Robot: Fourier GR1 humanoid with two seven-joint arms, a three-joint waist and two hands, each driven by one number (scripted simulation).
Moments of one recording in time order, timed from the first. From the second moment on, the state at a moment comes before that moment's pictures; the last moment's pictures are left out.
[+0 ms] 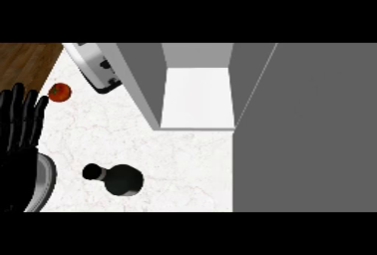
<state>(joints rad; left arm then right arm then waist) 0.04 0.11 0.03 -2.10 -0.02 0.03 0.02 0.01 -0.10 -0.01 -2.10 -0.02 -0.01 -0.01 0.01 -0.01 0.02</state>
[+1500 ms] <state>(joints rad) 0.39 0.14 -0.06 -2.37 0.45 -0.17 0.28 -0.12 -0.17 0.12 -2.47 -0.11 -0.01 0.59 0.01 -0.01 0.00</state>
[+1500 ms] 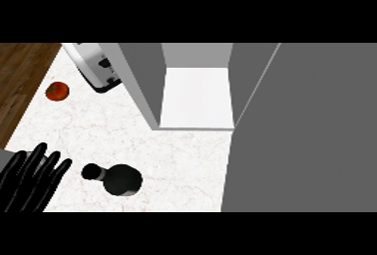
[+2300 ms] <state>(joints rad) 0.28 0.13 -0.03 -2.36 0.44 -0.07 0.35 -0.38 -0.21 0.07 -2.49 -0.09 -0.12 0.87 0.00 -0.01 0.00</state>
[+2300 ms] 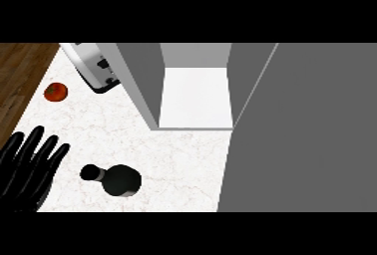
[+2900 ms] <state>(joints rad) 0.28 0.11 0.00 -2.33 0.37 -0.09 0.29 -0.53 -0.24 0.04 -2.49 -0.08 -0.14 0.98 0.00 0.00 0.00</state>
